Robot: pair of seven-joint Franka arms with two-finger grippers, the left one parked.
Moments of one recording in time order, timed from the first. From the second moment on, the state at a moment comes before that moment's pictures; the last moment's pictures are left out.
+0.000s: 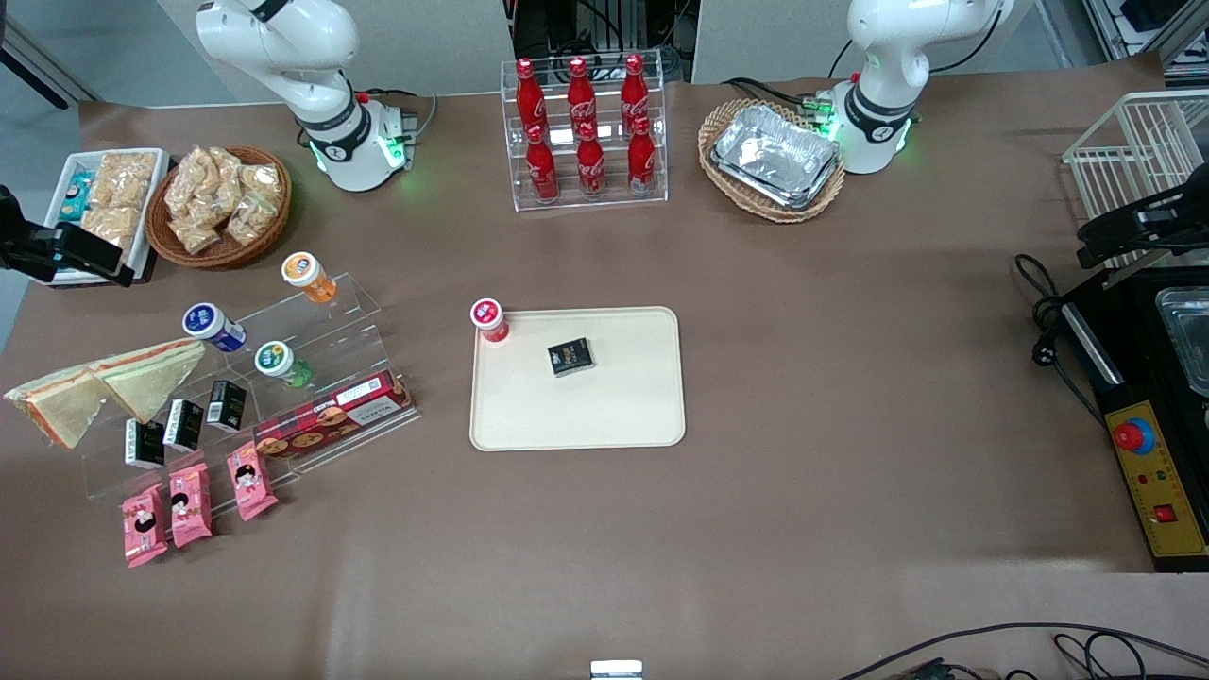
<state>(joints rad) -0.11 -0.05 0.01 -1.56 0.03 1.47 0.04</state>
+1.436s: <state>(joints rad) -0.14 -0.05 -0.12 -1.56 -0.03 1.45 0.05</state>
